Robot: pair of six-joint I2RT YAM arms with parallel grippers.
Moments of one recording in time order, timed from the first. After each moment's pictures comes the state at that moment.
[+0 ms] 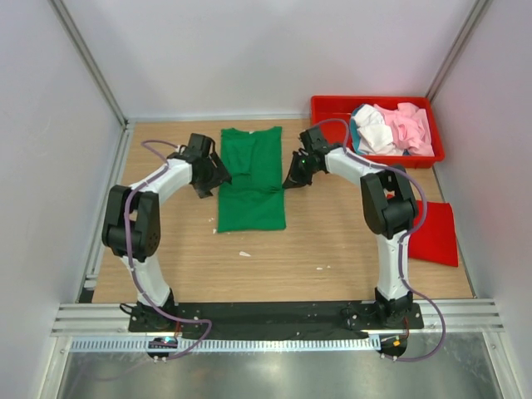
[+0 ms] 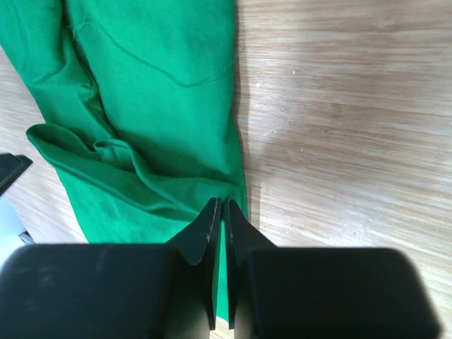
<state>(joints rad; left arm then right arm) -0.25 1.84 1.29 -0.50 0.01 -0.80 0.39 2.11 1.55 -0.45 -0.34 0.64</state>
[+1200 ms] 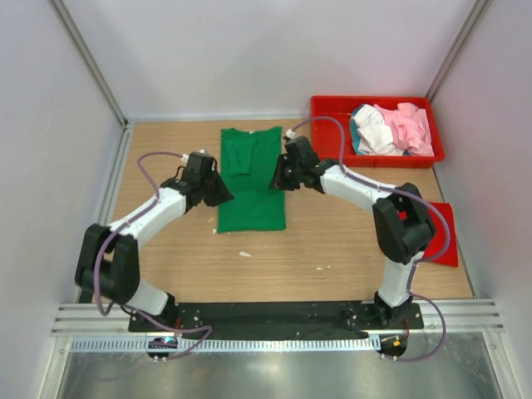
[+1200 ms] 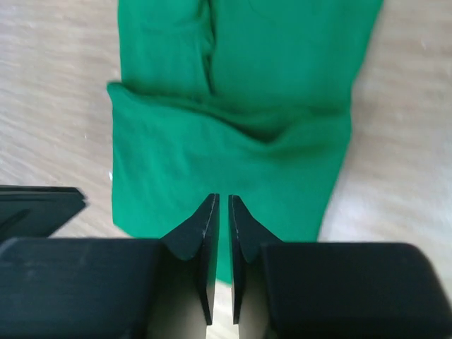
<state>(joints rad) -0.37 1.44 0.96 -0.36 0.05 -0.79 0.58 1.82 1.31 -0.28 -0.13 0.63</state>
